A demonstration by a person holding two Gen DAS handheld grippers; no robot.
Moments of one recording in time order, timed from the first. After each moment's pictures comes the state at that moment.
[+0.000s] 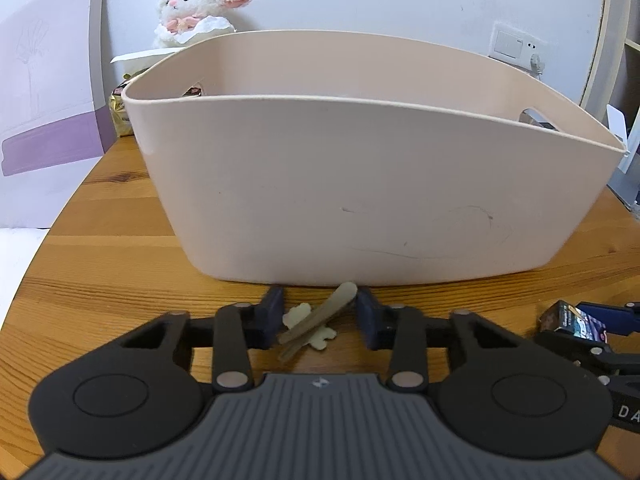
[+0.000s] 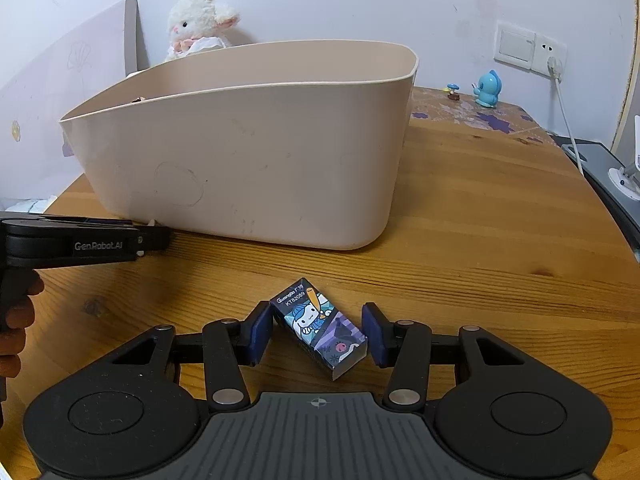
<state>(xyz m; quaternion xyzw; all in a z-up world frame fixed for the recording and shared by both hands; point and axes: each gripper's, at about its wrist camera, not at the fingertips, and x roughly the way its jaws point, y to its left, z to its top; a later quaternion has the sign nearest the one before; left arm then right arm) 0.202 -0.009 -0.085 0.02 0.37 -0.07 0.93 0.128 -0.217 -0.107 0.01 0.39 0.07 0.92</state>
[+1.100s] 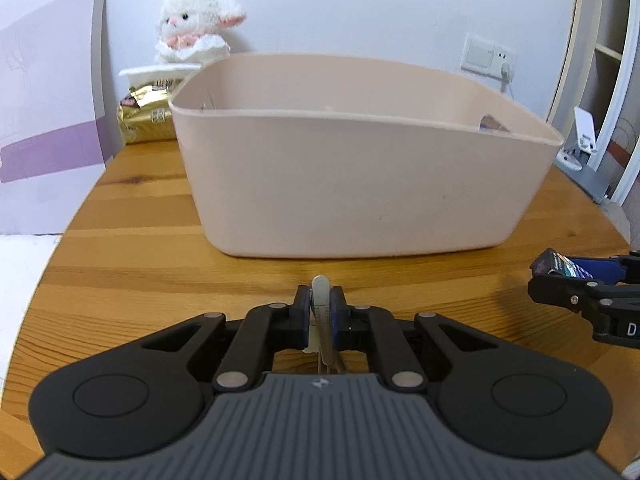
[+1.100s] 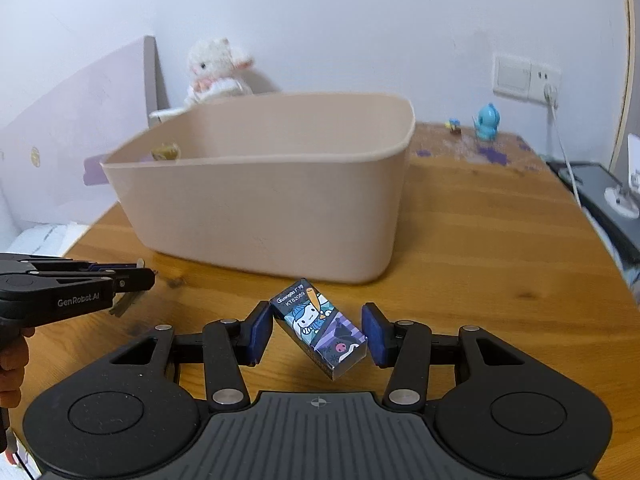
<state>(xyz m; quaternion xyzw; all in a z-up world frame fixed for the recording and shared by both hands) 0.149 0.005 -0.062 0.02 0.35 -0.11 0.93 0.099 -0.218 -0.065 0.02 0.34 0.09 0.94</state>
